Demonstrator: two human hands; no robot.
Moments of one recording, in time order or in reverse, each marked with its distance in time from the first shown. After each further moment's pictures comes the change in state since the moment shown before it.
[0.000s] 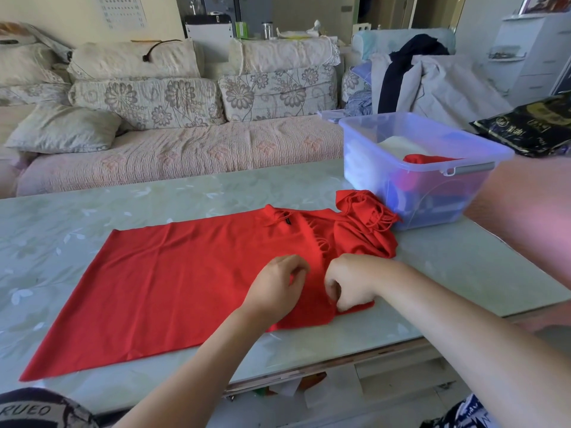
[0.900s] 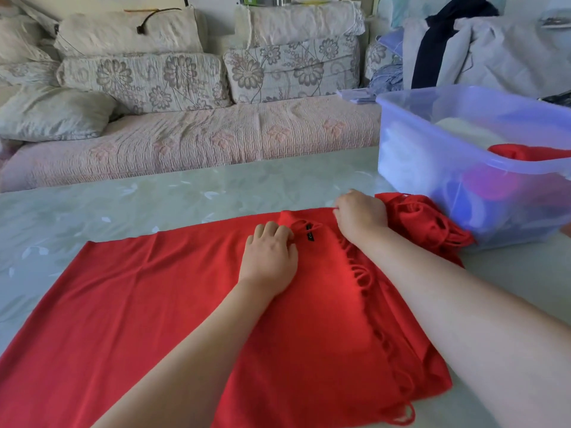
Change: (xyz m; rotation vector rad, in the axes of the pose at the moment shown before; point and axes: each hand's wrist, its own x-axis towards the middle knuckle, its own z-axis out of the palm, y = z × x) left_hand 0.119 -0.116 0.019 0.466 0.121 -0.135; right_hand 0.214 0.093 -0.033 -0.120 0.666 0.439
